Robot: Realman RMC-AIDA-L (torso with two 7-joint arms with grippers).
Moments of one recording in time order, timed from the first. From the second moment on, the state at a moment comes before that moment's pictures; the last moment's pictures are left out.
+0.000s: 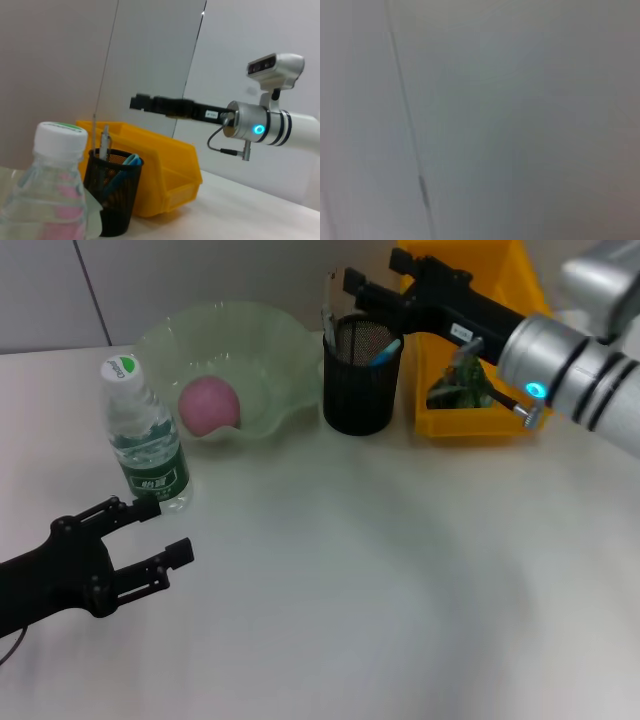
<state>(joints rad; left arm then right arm) -0.54 -2.01 -0.23 0.31 2.64 1.75 -0.93 0.74 2.08 -0.94 -0.26 -1.08 -1.04 0.95</state>
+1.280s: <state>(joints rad) -0.56 -2.02 0.04 0.32 2.64 1.84 -1.03 0.49 2.01 -0.90 -0.56 -1.92 -1.69 1.40</state>
